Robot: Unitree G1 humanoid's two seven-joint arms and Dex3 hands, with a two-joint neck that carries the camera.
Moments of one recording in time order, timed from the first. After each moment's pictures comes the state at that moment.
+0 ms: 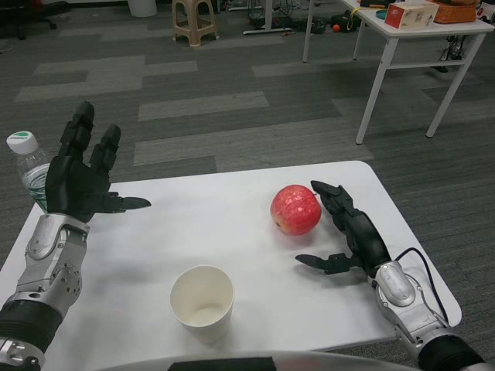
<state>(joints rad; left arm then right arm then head) -0.30 0.32 -0.08 0.47 -0.70 -0.50 -0.22 -0.05 -0.44 0.26 0.50 0.19 -0.60 -0.03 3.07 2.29</state>
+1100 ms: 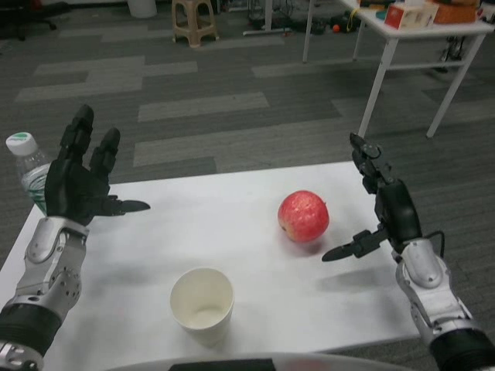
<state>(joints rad) -0.30 0.32 -0.08 0.48 -0.70 -0.50 -0.23 -0.02 -0.43 0.00 0.28 0.17 -0.59 -0.03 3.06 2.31</state>
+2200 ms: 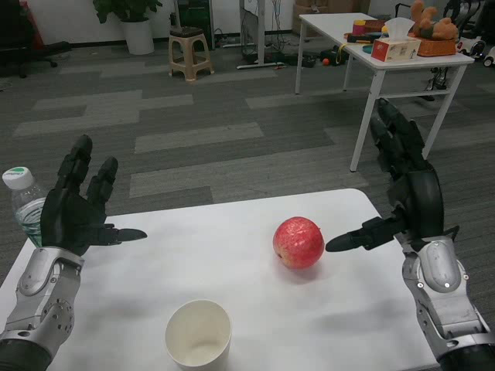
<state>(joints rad) -0.32 0.32 -0.09 0.49 -0.70 -0.50 -0.22 -0.04 -0.42 -0.08 0.04 0.26 -0.59 -0.08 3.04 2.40</state>
